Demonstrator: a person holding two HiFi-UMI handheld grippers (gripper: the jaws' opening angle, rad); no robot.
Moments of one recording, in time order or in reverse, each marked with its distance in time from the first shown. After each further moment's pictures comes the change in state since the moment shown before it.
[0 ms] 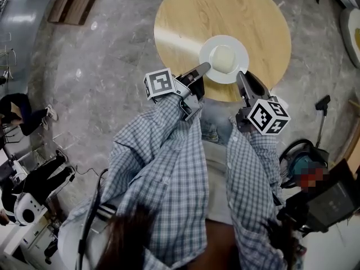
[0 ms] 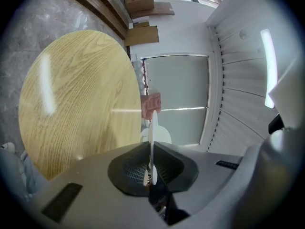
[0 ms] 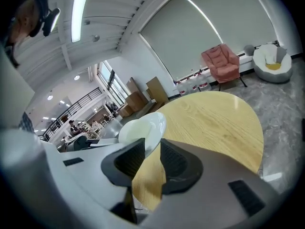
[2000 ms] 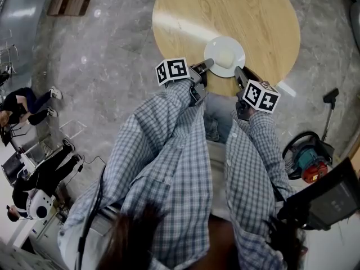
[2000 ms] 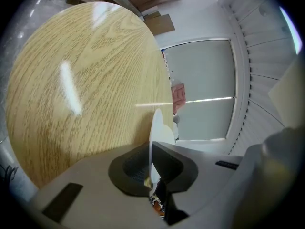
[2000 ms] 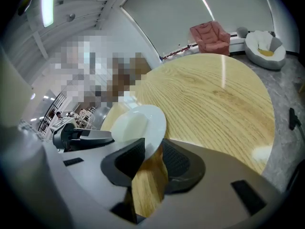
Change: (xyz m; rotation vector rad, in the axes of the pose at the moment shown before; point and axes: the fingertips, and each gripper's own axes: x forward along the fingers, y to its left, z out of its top) left arm 0.021 0.114 -0.009 -0.010 0.095 0.295; right arm 0.059 -0.075 -0.091 0.084 0.269 -0.146
